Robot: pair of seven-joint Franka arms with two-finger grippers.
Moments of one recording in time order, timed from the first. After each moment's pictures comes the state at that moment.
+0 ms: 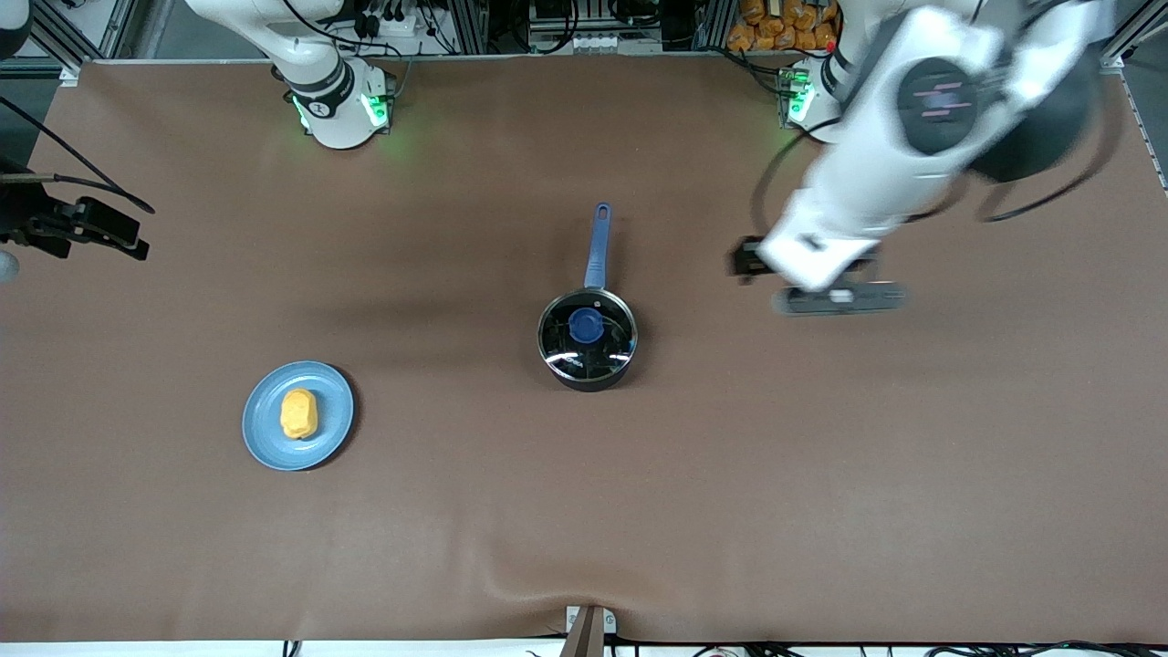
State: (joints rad) left arm -0.37 0.27 -0.19 -1.52 -0.02 1.75 -0.62; right arm 0.02 0.03 -0.07 -1.57 0.02 1.56 0.00
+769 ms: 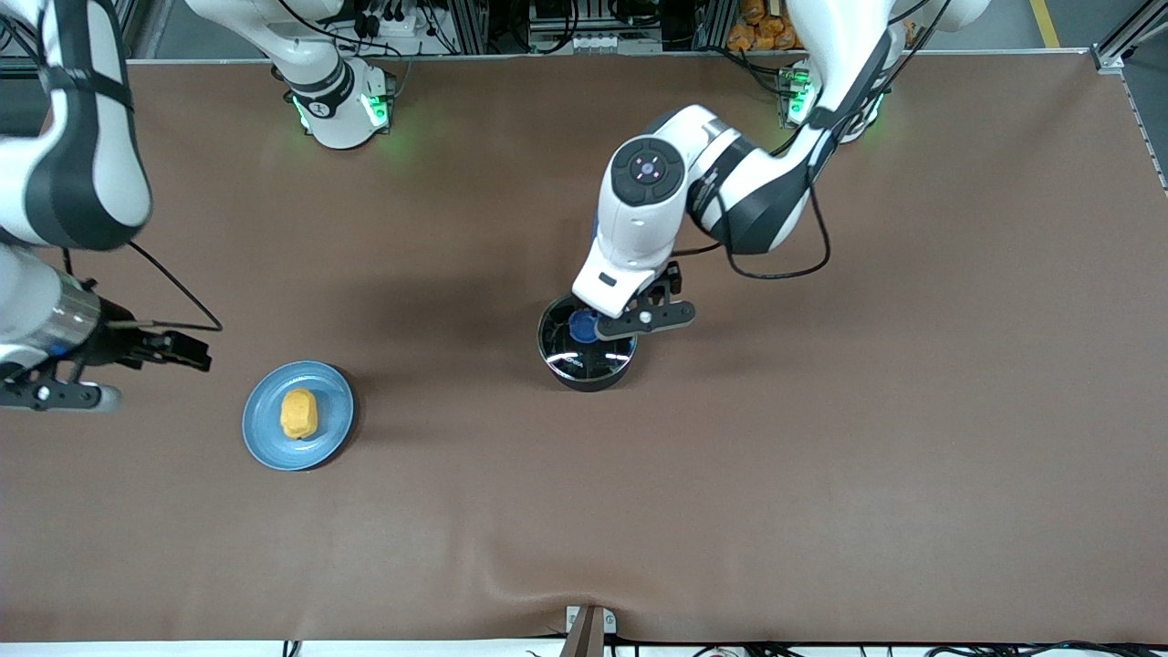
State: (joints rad) left arm -0.60 0.56 -0.18 -1.42 0.06 2.00 -0.97; right arm 0.02 0.29 -0.07 -1.64 0.02 1.93 -0.01
